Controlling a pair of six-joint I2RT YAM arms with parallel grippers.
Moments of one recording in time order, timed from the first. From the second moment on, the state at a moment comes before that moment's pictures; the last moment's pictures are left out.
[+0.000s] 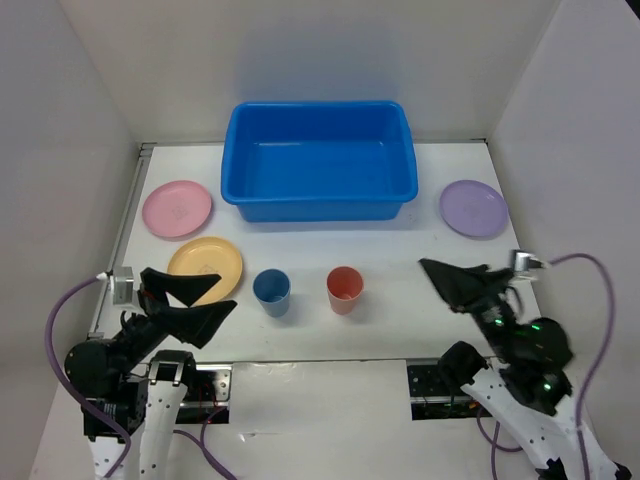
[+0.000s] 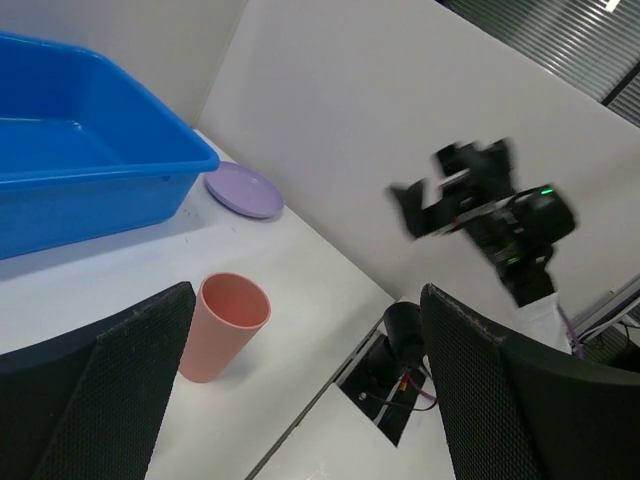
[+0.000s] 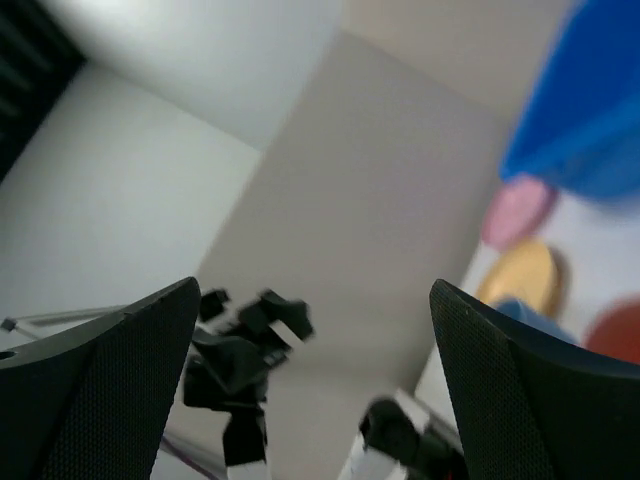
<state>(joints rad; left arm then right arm) -0.02 0.01 0.64 -0.23 0.75 -0.82 0.66 0.01 0.46 -0.17 0.06 1.23</state>
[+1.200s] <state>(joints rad) -0.06 0.76 1.06 -0.26 0.73 -0.40 0.14 1.05 0.94 0.00 0.09 0.84</state>
